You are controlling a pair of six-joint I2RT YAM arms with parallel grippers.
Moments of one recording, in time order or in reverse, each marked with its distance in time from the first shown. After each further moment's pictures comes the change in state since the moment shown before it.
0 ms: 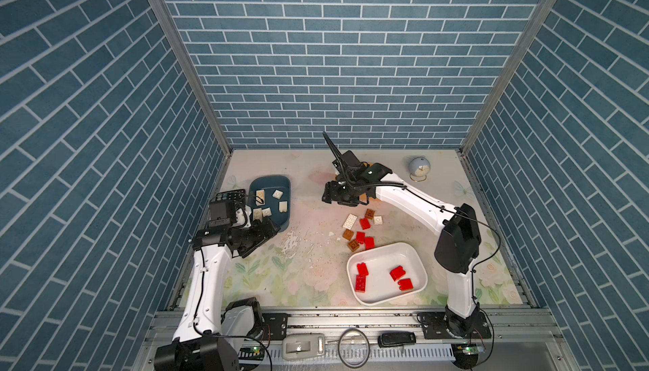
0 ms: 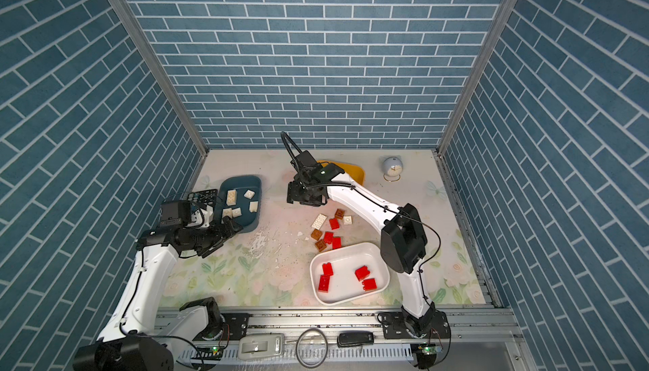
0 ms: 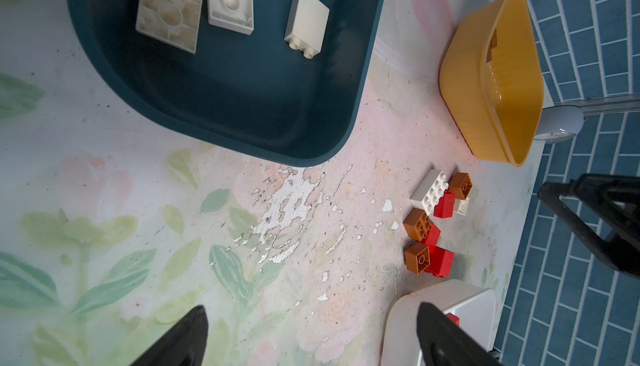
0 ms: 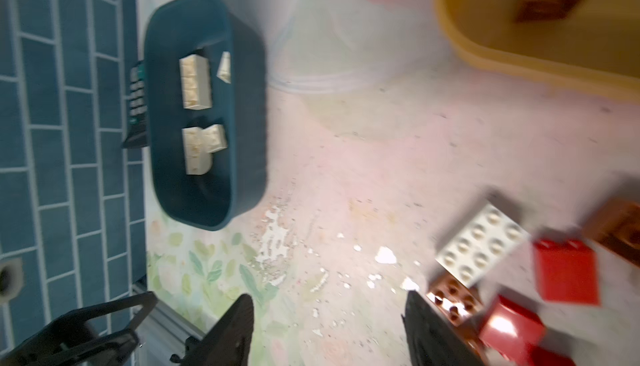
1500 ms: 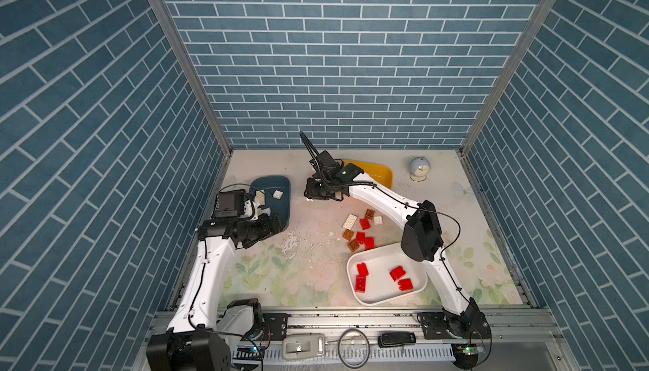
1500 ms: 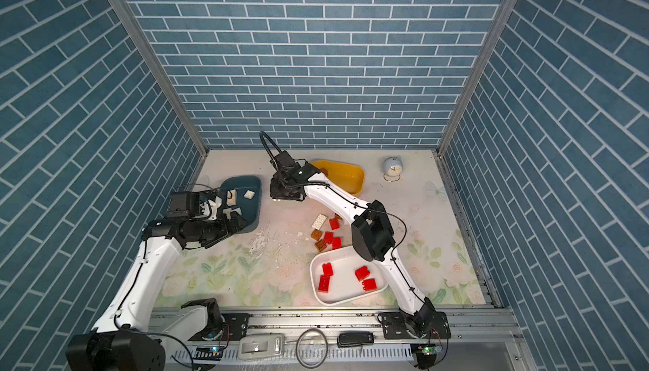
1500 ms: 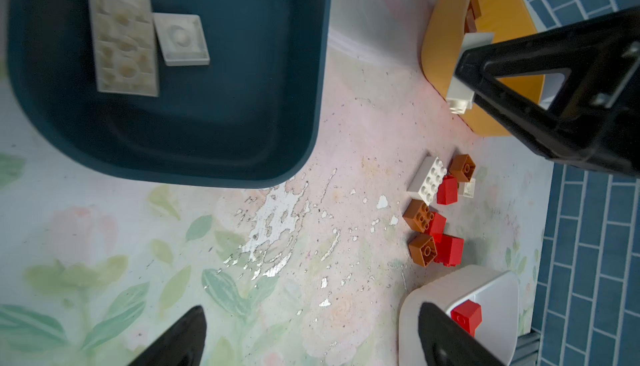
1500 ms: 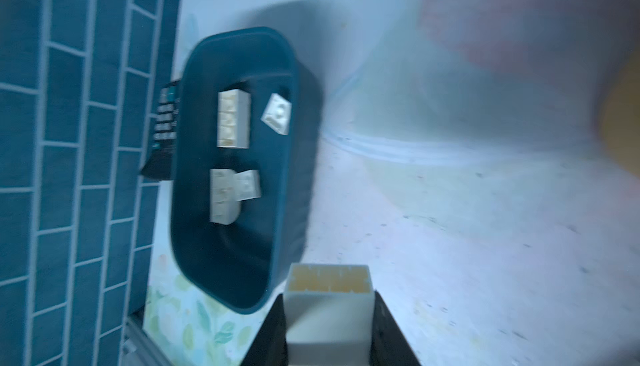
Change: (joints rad) left arm -0.089 0.033 0.074 0.005 -0.064 0.044; right arm 0.063 0.399 0.471 0.134 -0.072 -0.087
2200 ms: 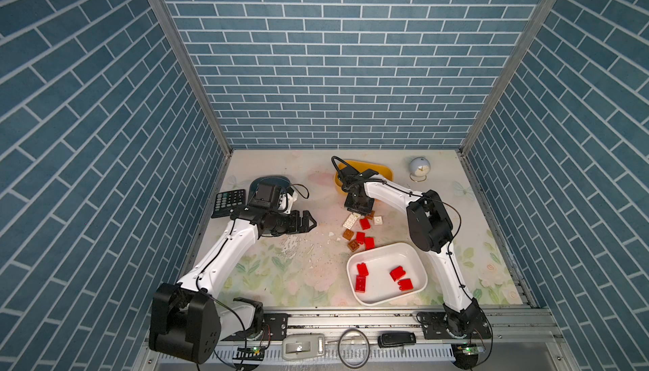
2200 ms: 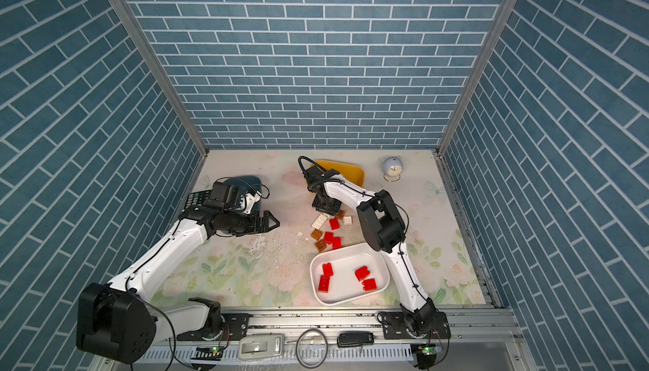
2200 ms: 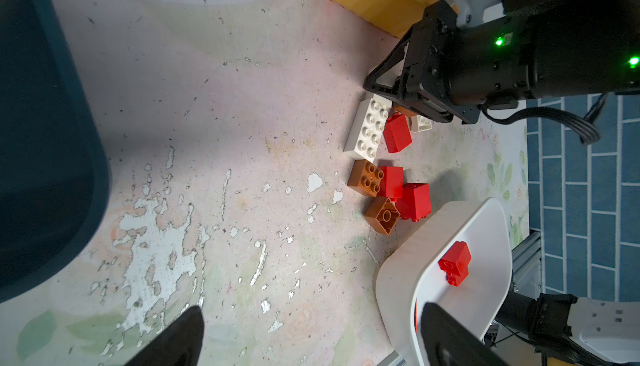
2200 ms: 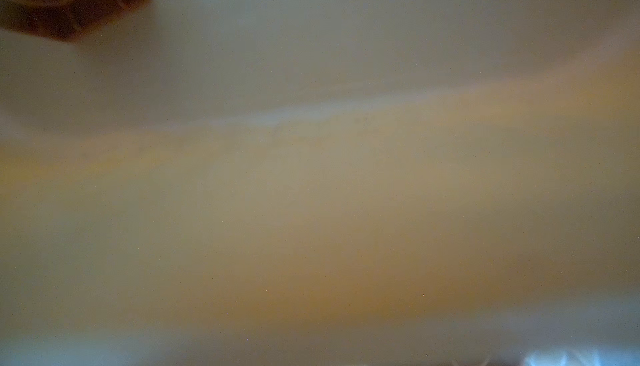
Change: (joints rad) left arm -0.335 0.217 0.042 0.176 0.048 0.039; right arm -0.176 -0.045 -0.373 -0.250 0.314 0.262
